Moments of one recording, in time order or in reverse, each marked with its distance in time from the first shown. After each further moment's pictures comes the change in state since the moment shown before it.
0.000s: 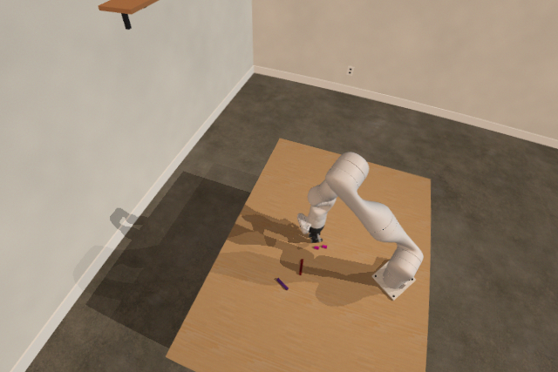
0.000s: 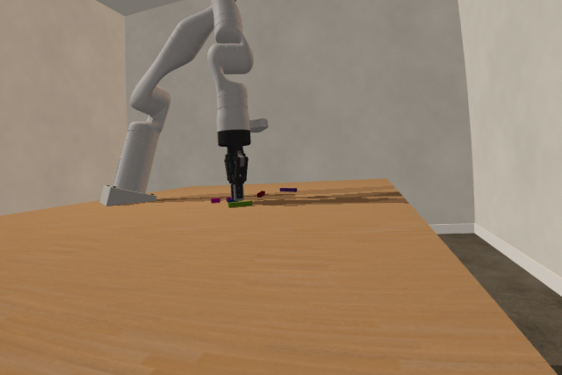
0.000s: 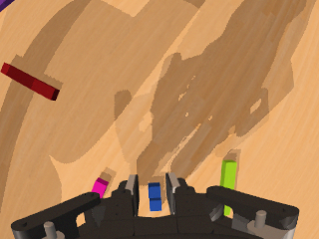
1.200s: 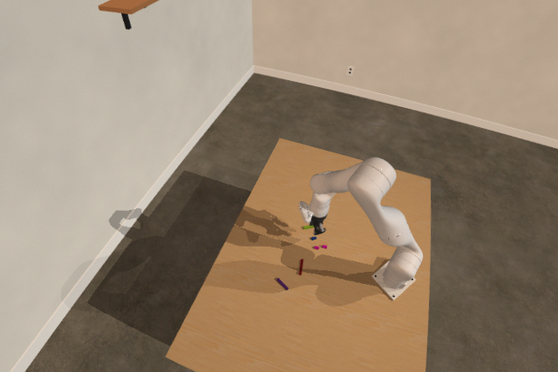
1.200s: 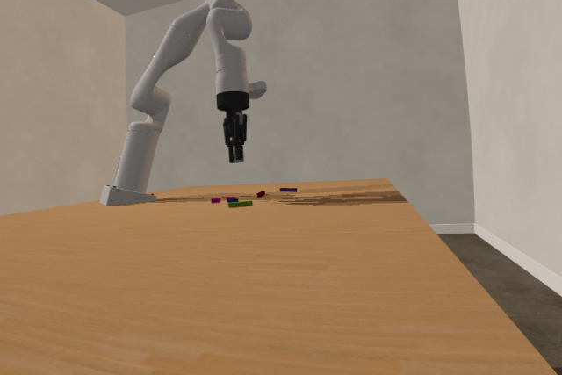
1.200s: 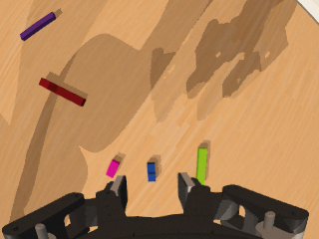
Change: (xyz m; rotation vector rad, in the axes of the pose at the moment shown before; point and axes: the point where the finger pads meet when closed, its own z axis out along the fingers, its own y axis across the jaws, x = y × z) arm 0.002 0.001 -0.085 -0.007 0.003 -0.003
